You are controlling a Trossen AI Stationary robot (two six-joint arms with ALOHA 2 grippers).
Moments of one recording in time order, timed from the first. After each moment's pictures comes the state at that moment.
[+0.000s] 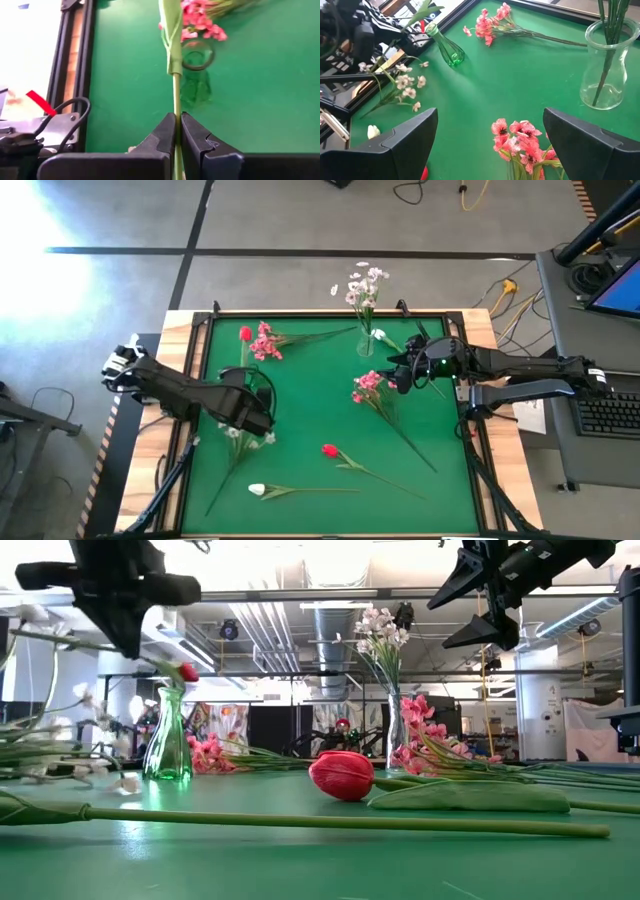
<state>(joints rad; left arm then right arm) -0.33 1.50 1.21 -1.57 -0.60 -1.89 -0.18 0.88 0.68 -0.29 0.08 0.59</state>
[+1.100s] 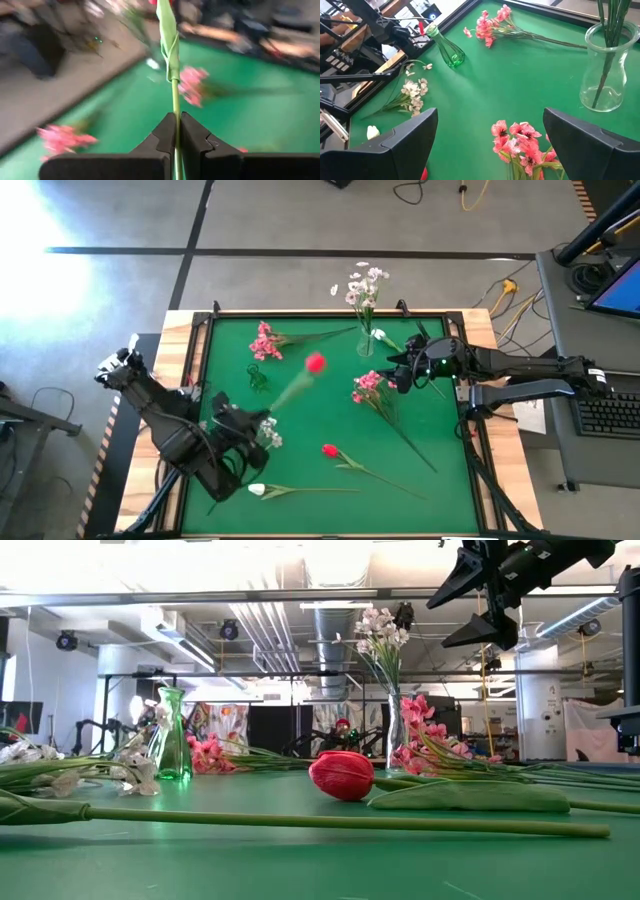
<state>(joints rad) -0.77 1.50 1.44 -1.26 -1.12 -1.25 -0.18 0.88 0.68 -0.29 0.08 0.58</state>
